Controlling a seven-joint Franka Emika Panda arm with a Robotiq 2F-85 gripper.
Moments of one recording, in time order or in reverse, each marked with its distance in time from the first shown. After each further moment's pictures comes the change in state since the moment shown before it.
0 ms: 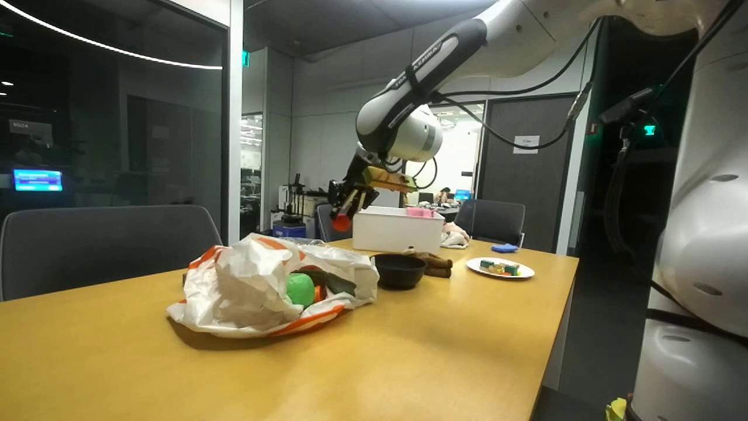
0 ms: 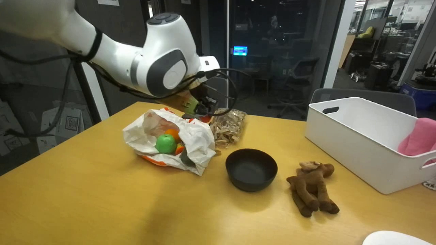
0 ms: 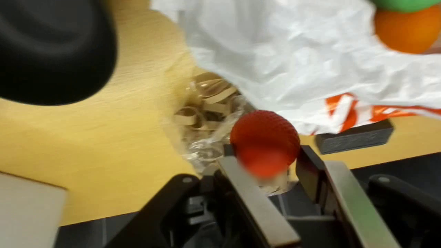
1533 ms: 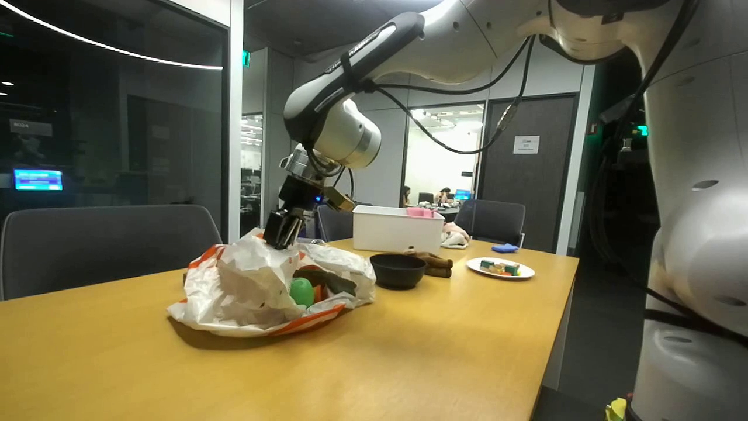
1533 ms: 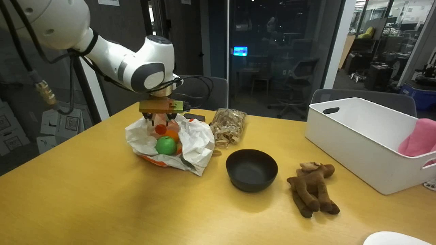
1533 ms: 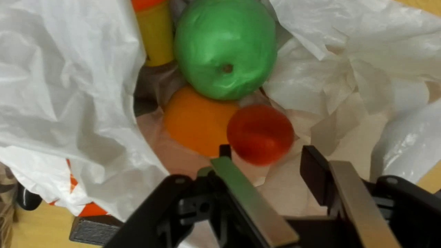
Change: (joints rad) arm 0.072 0.211 0.170 0.215 0.265 -0.343 -0.694
